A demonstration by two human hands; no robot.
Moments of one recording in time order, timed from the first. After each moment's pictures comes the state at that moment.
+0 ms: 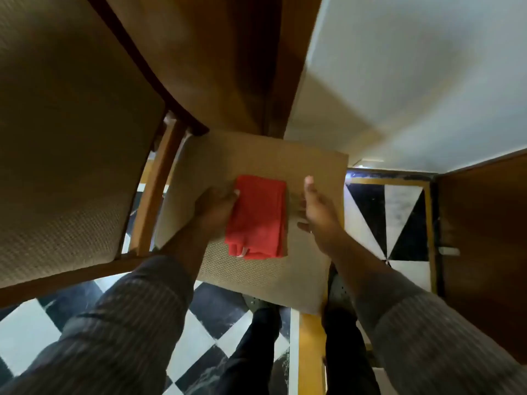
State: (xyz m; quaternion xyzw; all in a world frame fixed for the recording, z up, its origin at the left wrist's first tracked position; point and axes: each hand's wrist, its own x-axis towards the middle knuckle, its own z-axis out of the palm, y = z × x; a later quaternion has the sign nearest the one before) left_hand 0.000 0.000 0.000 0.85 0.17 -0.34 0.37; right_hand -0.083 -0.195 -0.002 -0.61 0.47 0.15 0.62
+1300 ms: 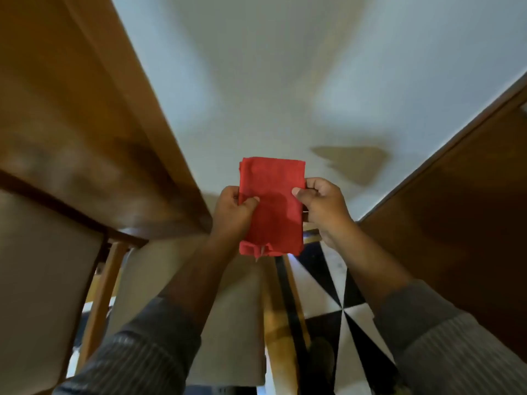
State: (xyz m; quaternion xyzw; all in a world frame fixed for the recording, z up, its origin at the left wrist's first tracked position) left_hand -0.014 -0.254 0.233 0.79 -0.02 -0.23 0.57; right_hand -0.099 -0.404 0.247 -0.67 0.36 -0.08 0.64
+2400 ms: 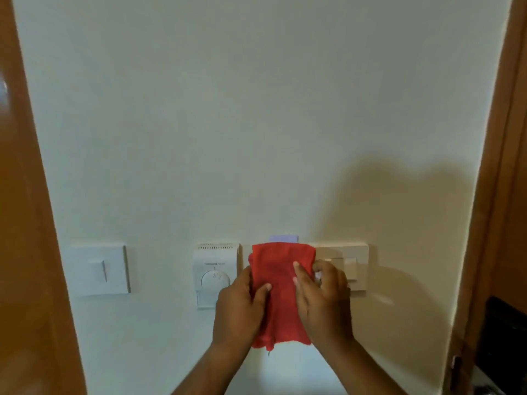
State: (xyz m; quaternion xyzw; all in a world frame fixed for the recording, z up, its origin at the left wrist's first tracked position) left_hand 0.014 -0.527 0.524 0.80 -0.25 0.19 0.51; right_hand -0.036 -0.680 0.510 -0.78 0.06 -0.62 0.04
